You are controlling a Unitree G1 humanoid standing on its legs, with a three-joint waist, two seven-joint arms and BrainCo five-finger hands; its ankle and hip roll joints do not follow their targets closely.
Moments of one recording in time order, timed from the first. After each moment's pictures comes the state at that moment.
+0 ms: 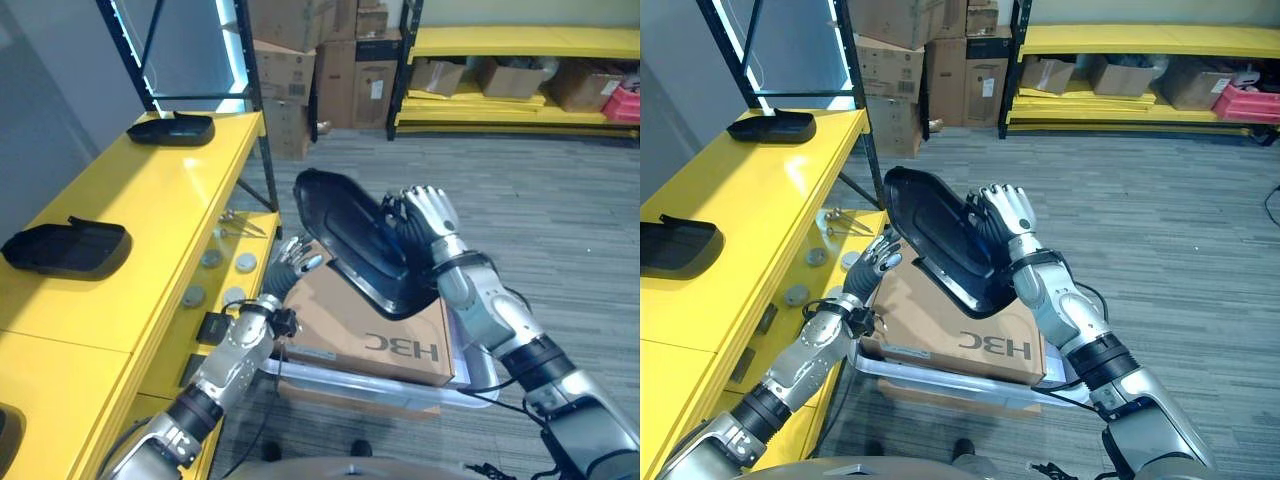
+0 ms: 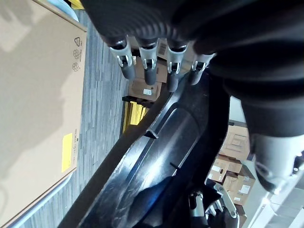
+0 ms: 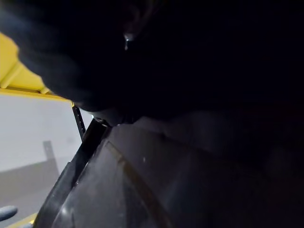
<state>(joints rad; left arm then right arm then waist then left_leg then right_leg) -0.24 0.24 -0.55 0.18 -0.59 -0.08 0.18 -0.43 -0.68 0.42 0.09 -0.62 0.00 -0.35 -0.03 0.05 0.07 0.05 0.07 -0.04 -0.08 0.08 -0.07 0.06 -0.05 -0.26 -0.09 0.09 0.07</state>
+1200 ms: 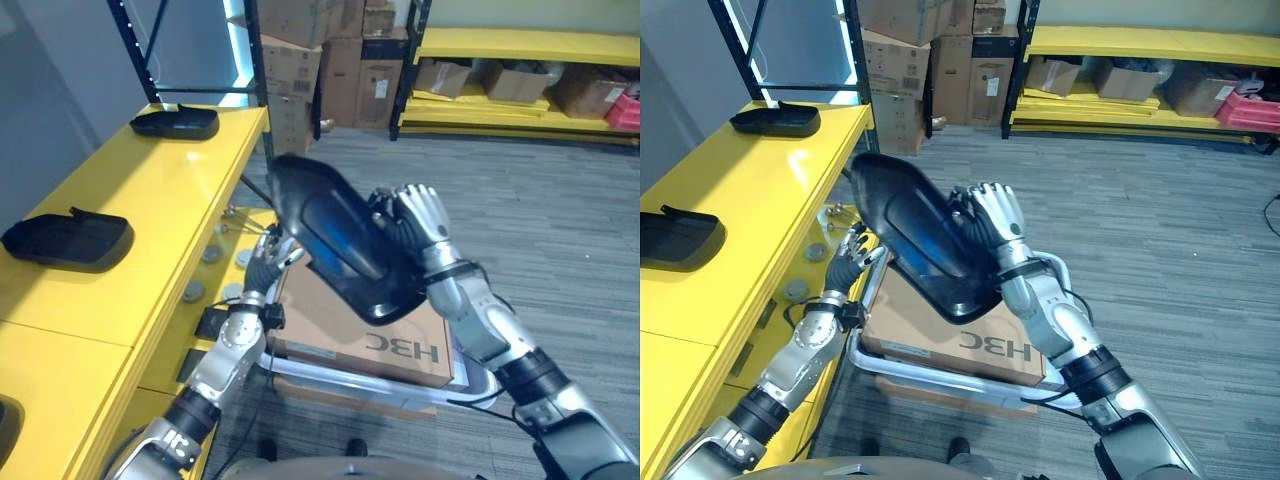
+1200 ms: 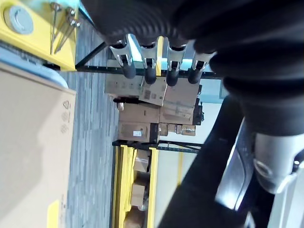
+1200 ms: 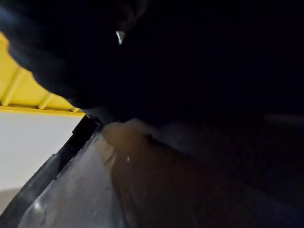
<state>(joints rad) -0.20 0.23 -0.45 0.18 -0.37 -0.10 0.37 -0.34 -0.65 0.37 -0.03 -0.64 -0.05 -0.44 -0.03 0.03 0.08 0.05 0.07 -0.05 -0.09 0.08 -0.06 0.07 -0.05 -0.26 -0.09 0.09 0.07</state>
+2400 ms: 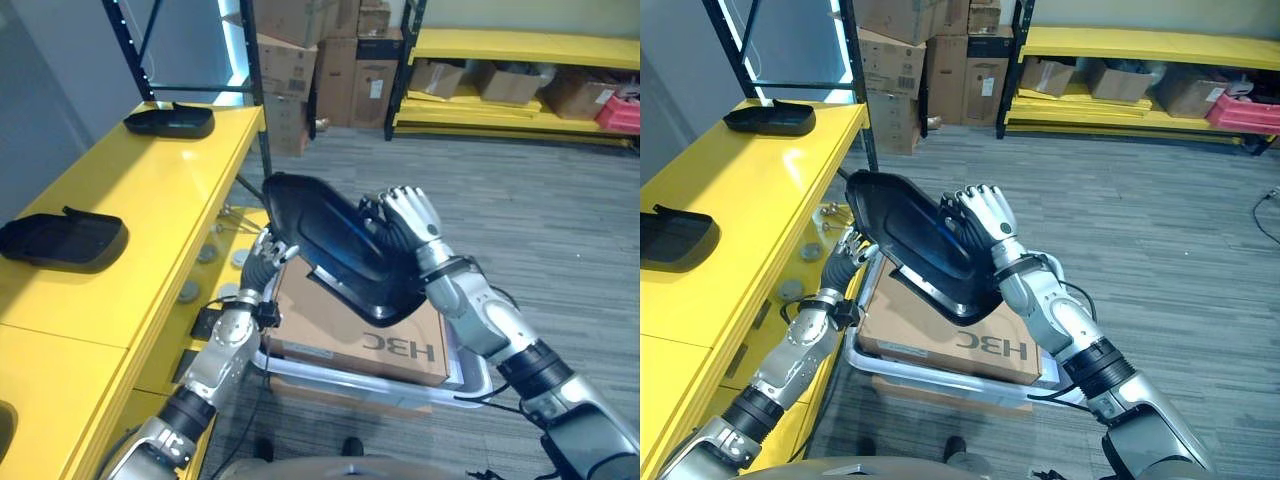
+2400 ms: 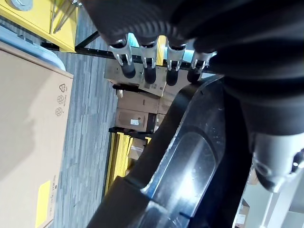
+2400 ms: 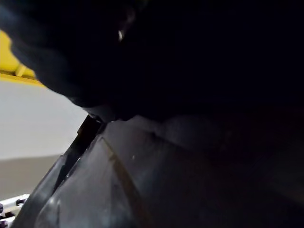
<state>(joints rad) -0.22 0.23 -0.45 0.18 -0.48 -0.12 0.28 -0.41 -0.67 0.46 -0.02 -0.67 -0.06 -0.38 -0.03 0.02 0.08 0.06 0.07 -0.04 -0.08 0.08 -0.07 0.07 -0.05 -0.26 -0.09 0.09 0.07</state>
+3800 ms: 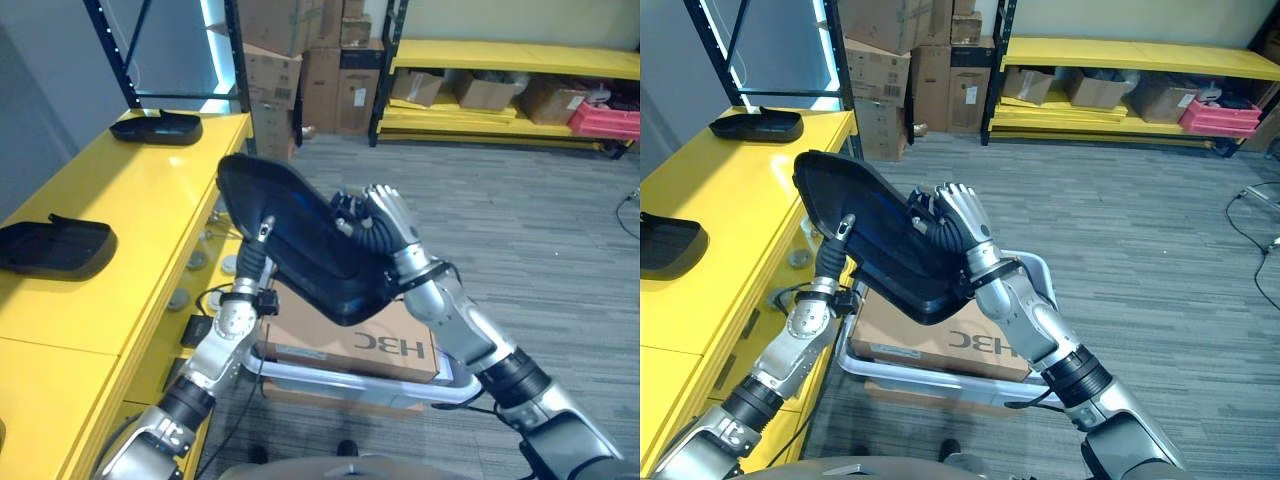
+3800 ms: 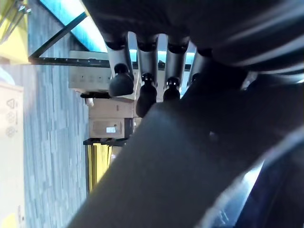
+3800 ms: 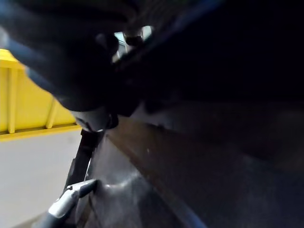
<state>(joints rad) -0.27 0.29 -0.44 0.17 -0.30 -0.17 0.40 -0.37 -0.58 0.49 -0.14 -0.46 -0.15 -0.35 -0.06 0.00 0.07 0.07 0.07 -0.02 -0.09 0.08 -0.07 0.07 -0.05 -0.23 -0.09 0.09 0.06</state>
